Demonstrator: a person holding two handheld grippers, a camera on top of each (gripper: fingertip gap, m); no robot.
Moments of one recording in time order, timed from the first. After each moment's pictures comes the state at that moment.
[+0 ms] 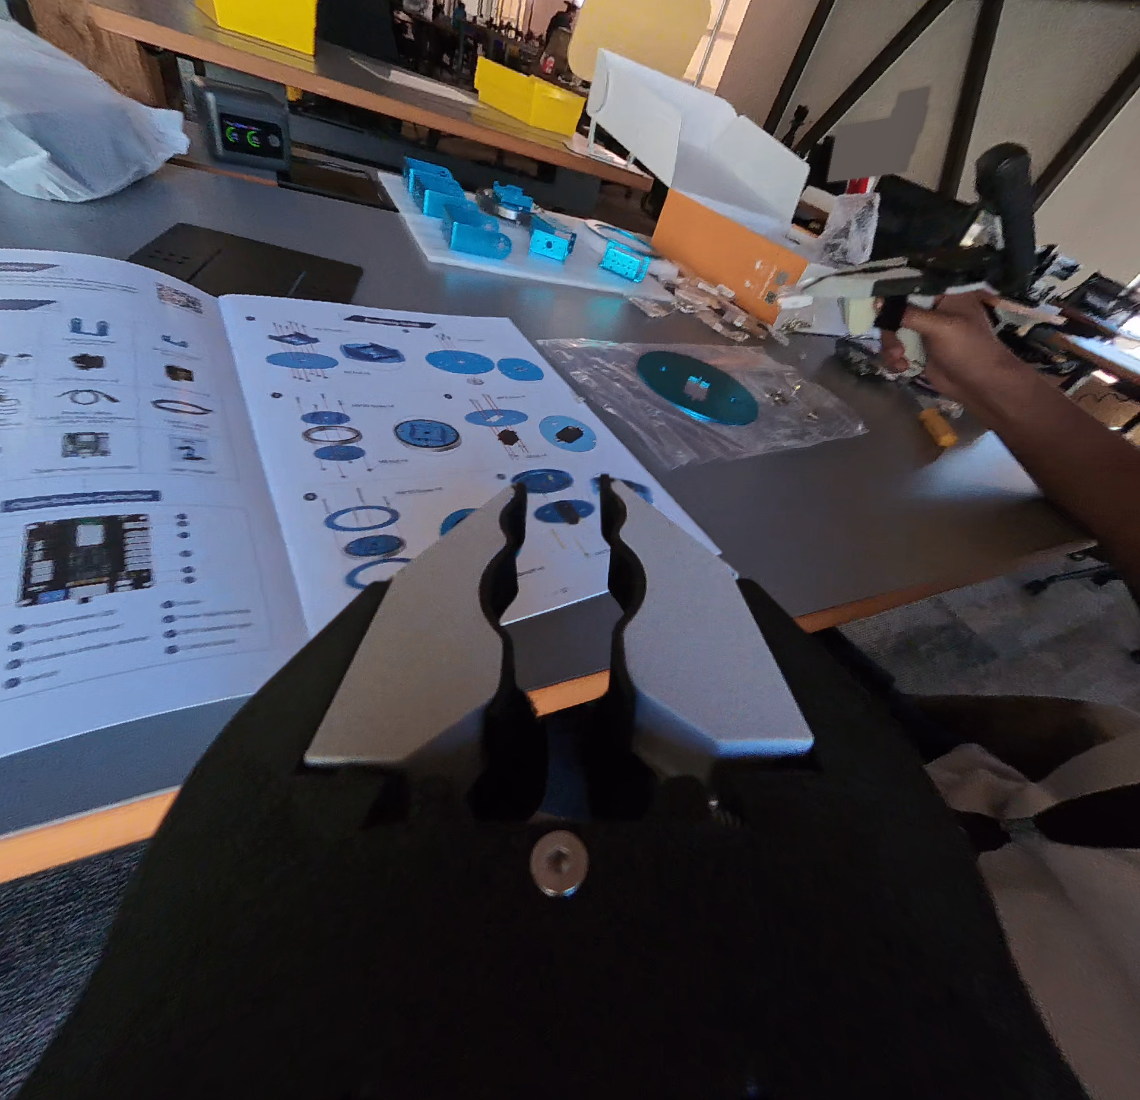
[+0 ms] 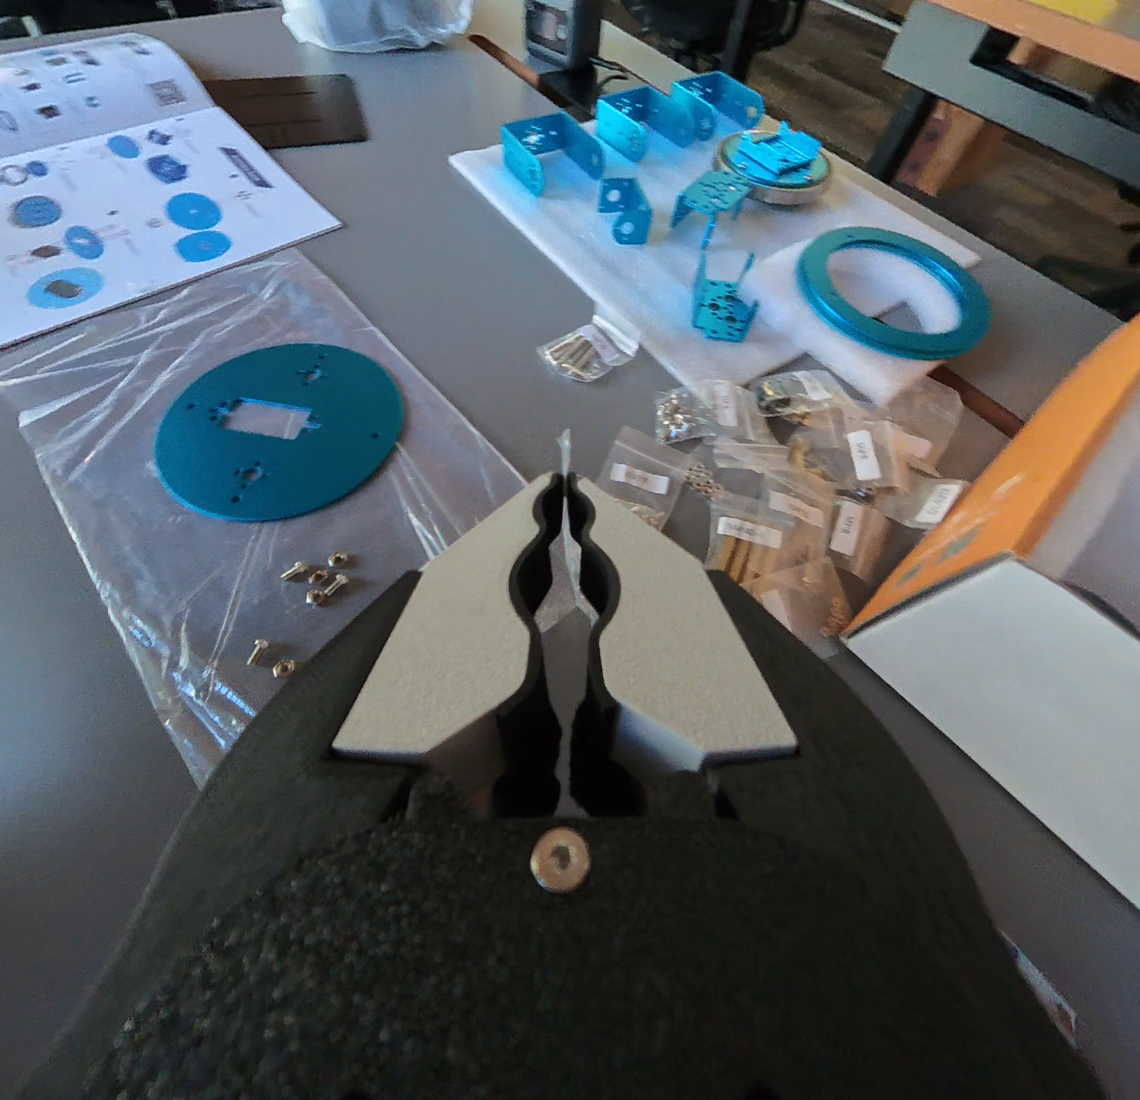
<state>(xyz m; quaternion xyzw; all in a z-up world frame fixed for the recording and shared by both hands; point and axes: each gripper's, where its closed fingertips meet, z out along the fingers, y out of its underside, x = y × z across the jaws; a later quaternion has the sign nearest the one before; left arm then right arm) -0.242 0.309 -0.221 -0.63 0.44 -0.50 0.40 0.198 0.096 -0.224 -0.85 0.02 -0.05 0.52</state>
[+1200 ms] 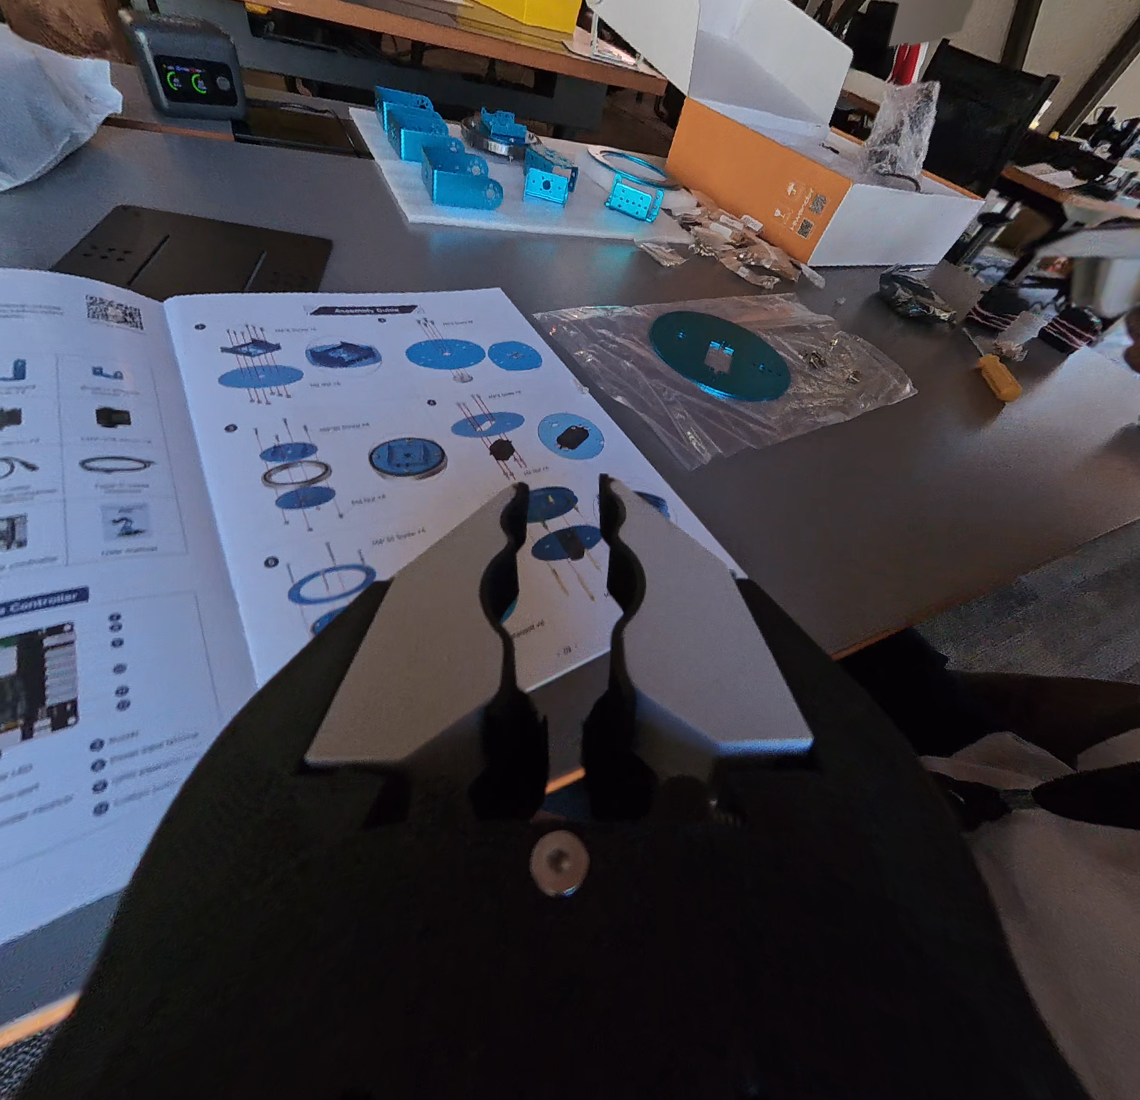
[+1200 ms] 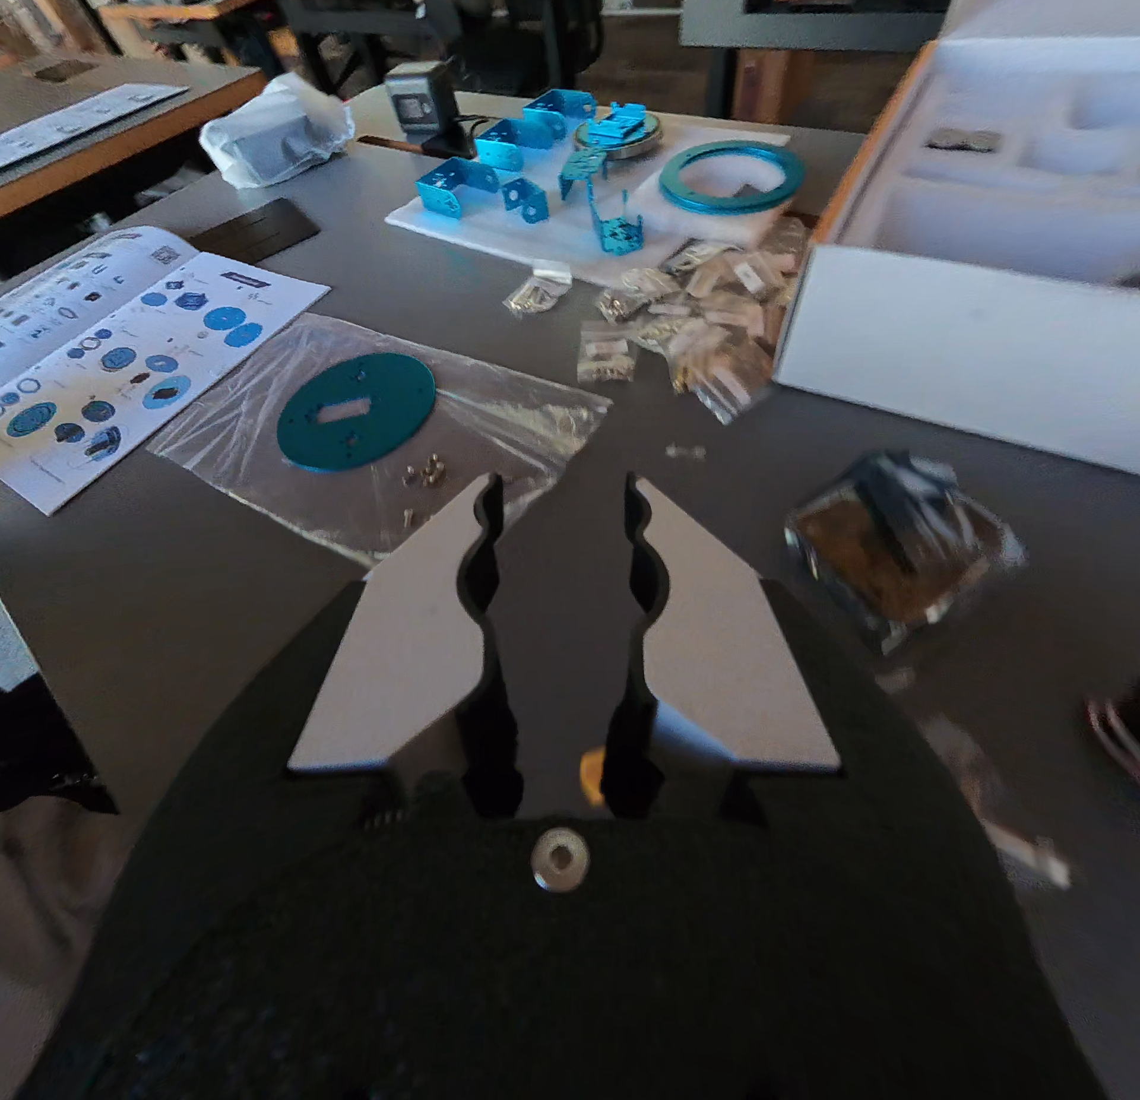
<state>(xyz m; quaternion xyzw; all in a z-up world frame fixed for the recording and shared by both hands) -0.195 0.306 -0.225 -0.64 0.49 -0.46 0.37 0.153 -0.035 -0.194 -0.81 0.21 -0.05 0.54</state>
